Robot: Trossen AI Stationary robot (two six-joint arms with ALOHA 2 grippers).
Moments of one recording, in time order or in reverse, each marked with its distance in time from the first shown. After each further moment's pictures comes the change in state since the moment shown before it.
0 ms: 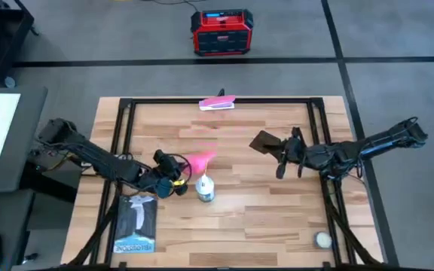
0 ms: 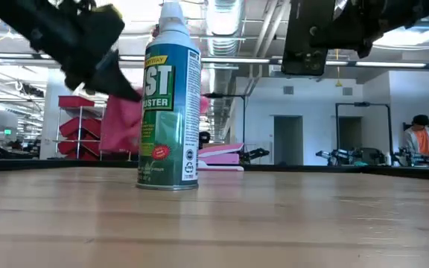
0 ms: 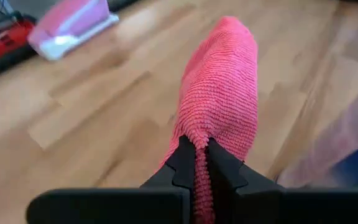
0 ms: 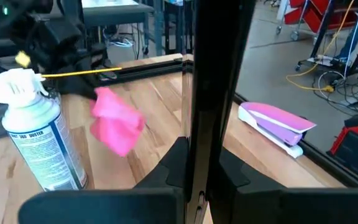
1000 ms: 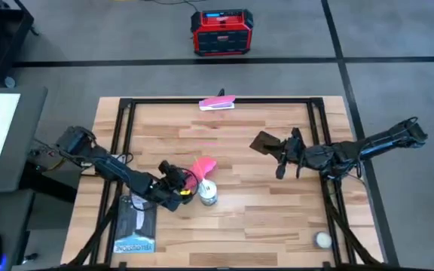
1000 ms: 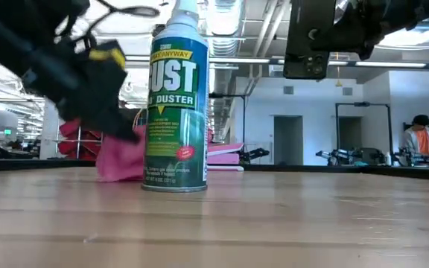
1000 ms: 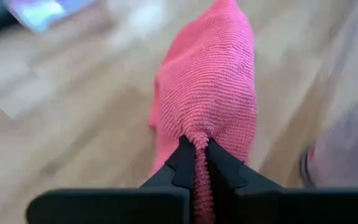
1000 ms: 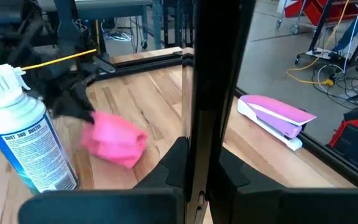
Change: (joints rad) left arm -0.054 0.179 -0.001 0.111 -0.090 -0.071; right arm 0.000 0.000 0.000 -0.027 -0.002 0.020
